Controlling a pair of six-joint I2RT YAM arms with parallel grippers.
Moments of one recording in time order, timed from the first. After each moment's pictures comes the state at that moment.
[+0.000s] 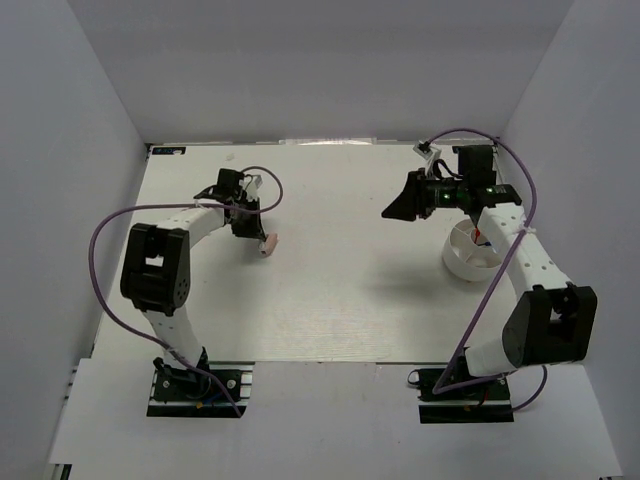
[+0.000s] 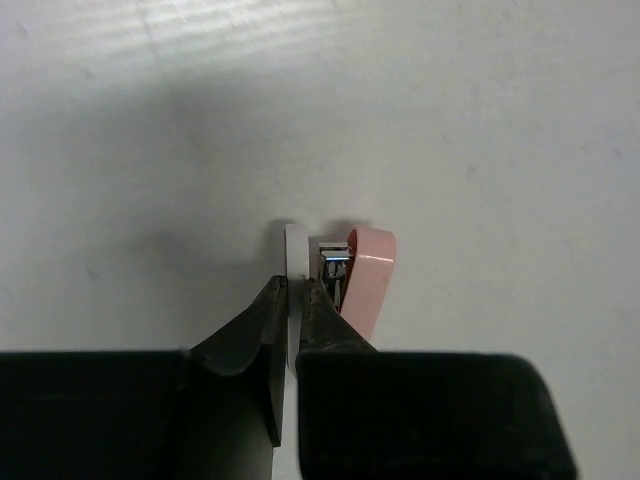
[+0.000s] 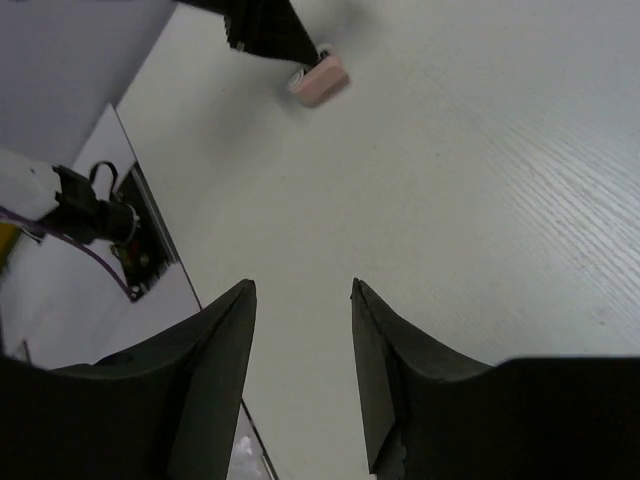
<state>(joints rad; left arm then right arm) -0.20 1.85 1.22 -0.40 0.22 -0.15 0.13 1.43 1.26 -0.60 -0.98 -0.09</state>
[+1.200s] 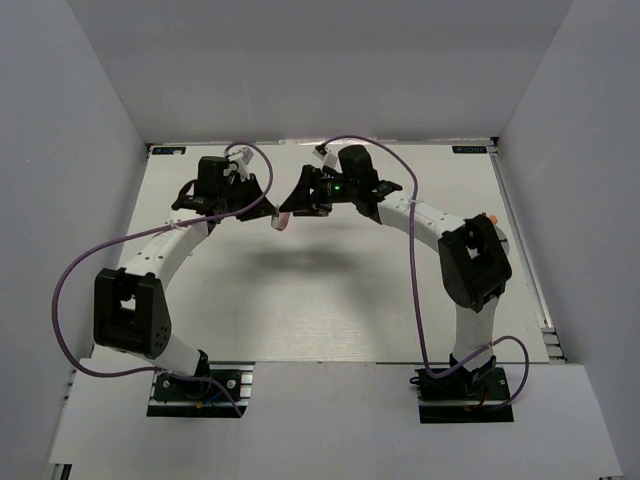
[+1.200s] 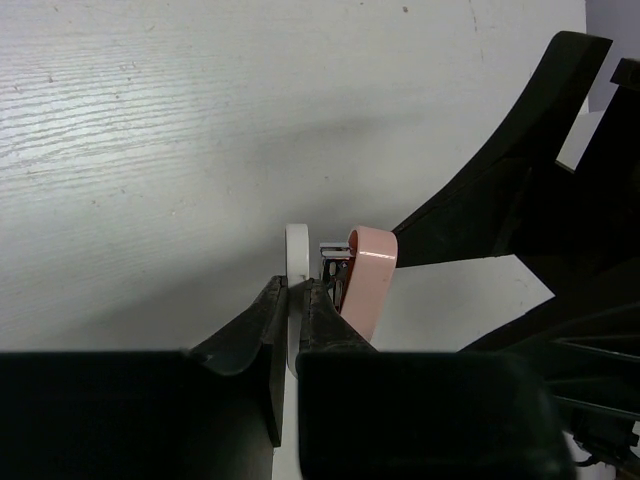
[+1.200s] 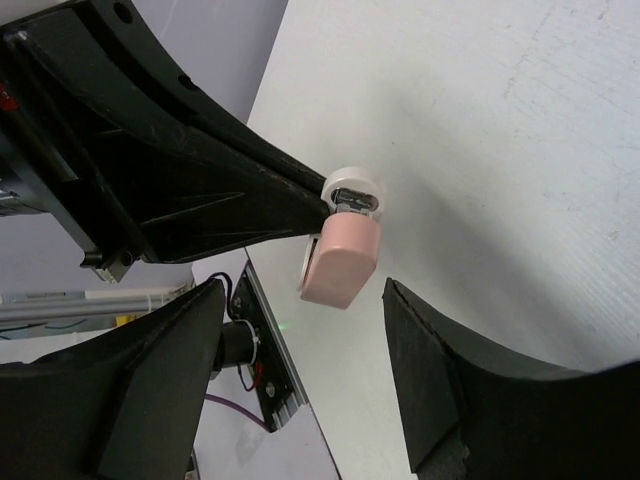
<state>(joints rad) -0.22 1.51 1.15 -0.31 0.43 -0.41 0.63 1.94 1.48 0.02 -0.70 0.75</state>
